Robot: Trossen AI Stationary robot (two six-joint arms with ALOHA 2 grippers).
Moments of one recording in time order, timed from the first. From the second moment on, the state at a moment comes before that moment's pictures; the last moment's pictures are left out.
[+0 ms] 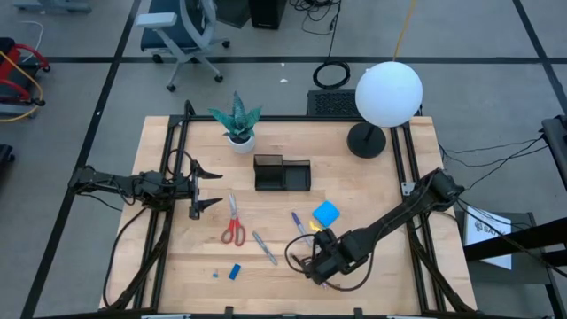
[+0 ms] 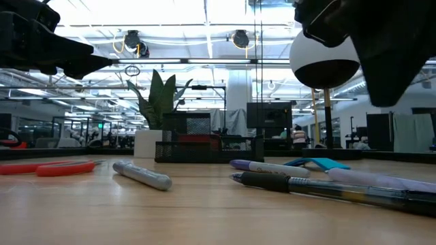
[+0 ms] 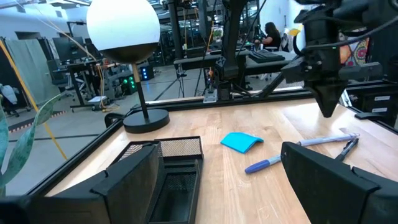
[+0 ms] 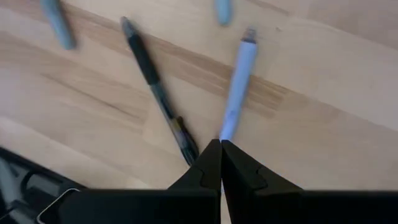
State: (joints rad) left arm -0.18 0.06 0.01 0.06 -0.23 0.12; right arm 0.56 1.91 1.45 -0.90 0.03 1.81
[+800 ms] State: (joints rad) left arm -0.18 0.05 0.01 0.06 -0.23 0.12; right arm 0.54 1.97 1.50 -0.99 -0.05 1.82
